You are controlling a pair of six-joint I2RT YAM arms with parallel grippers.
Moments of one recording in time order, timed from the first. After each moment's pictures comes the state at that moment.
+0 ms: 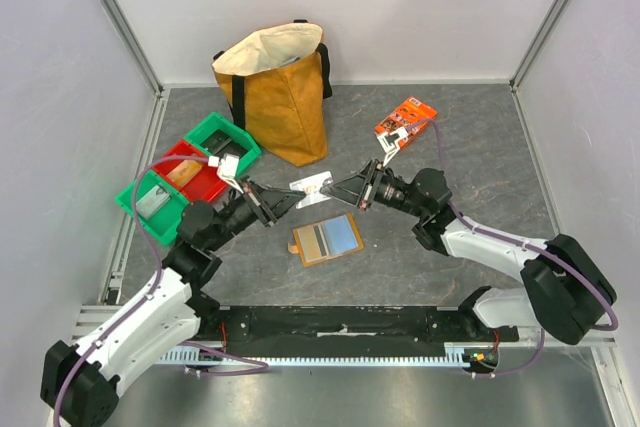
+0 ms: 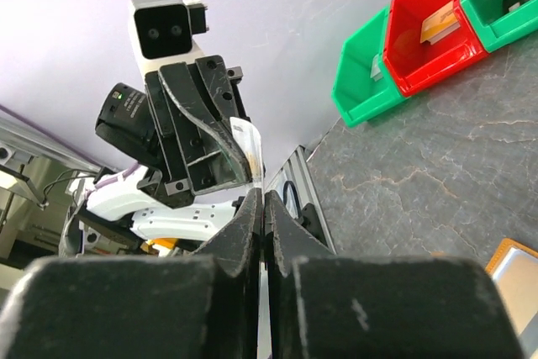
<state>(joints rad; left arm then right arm) -0.54 0.70 0.39 0.45 0.35 -0.86 0.66 1.30 0.58 0.91 -0.55 1.06</state>
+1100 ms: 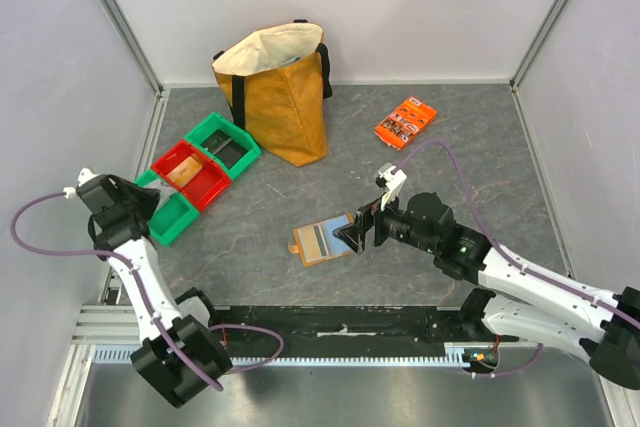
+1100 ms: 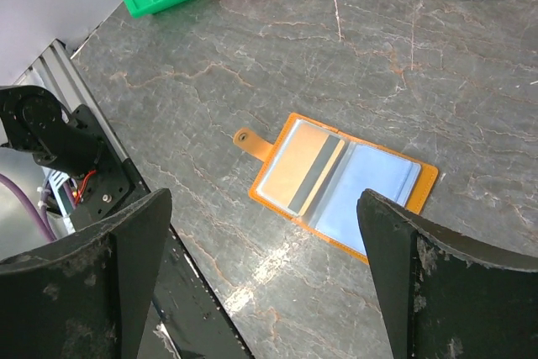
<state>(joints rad) 0.62 0.86 0.70 -0.43 0.26 -0.63 0.89 0.92 0.60 0.05 -0.10 0.37</state>
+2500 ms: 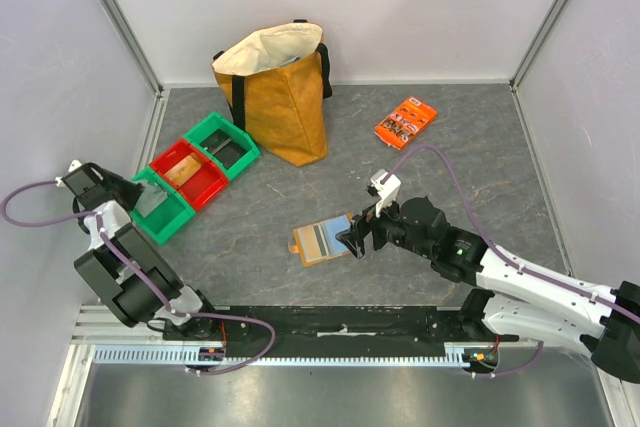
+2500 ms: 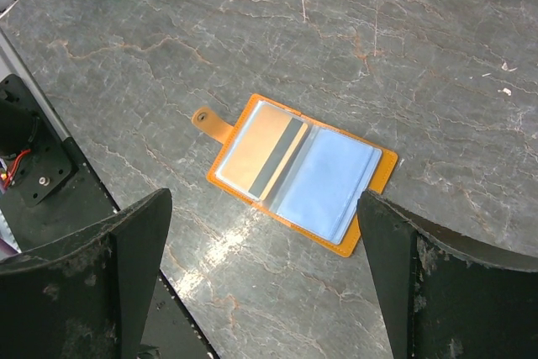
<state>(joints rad) 0.75 1.39 0.81 -0.12 0.31 -0.50 0.95 0.92 0.60 -0.02 0.03 0.25</state>
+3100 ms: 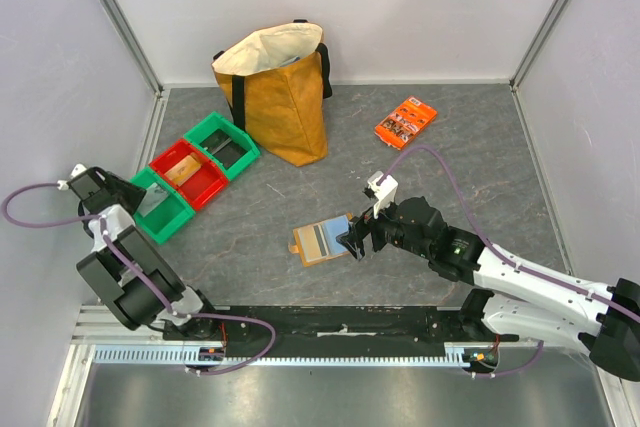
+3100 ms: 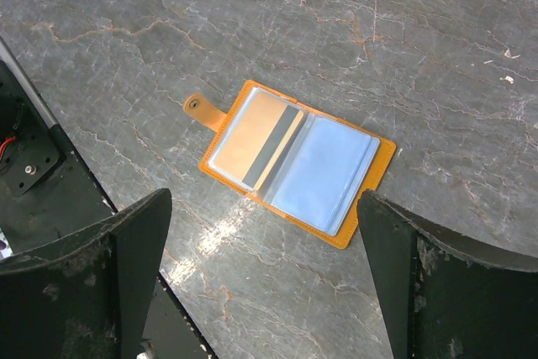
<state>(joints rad) 0.75 1.39 0.76 -0.07 0.23 -0.44 0.95 0.95 0.60 -0.03 0.02 0.23</state>
